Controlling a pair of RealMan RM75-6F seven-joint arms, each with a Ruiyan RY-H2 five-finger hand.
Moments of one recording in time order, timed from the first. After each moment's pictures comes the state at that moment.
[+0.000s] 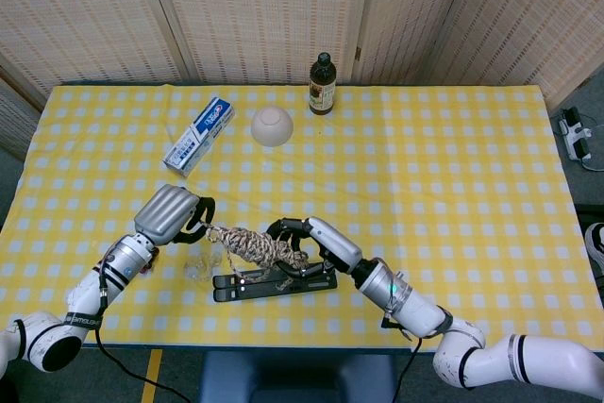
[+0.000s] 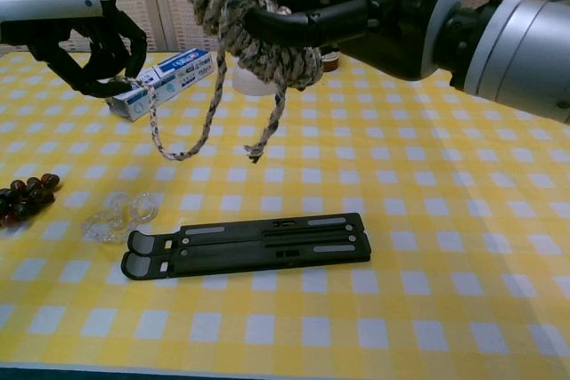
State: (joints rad) left arm -0.76 -1.12 -0.20 -1.77 1.27 0.88 0.12; right arm 0.74 -1.42 0.27 -1.81 -1.51 0.88 0.79
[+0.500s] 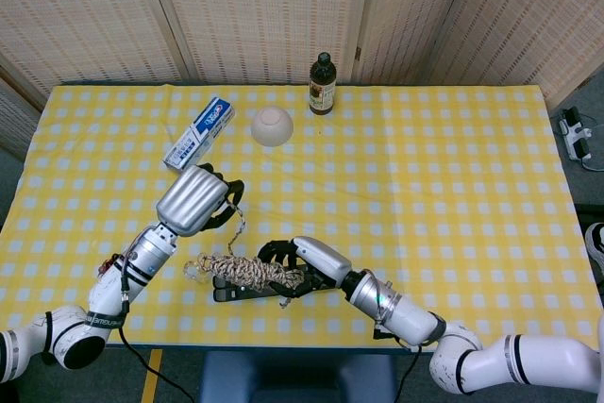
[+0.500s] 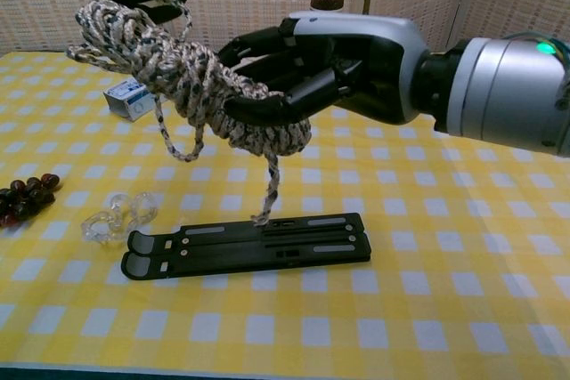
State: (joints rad) left arm -0.82 -1.16 -0.27 -1.87 1.26 1.03 0.37; right arm 0.80 -1.41 0.23 -1.87 -1.32 0.78 0.55
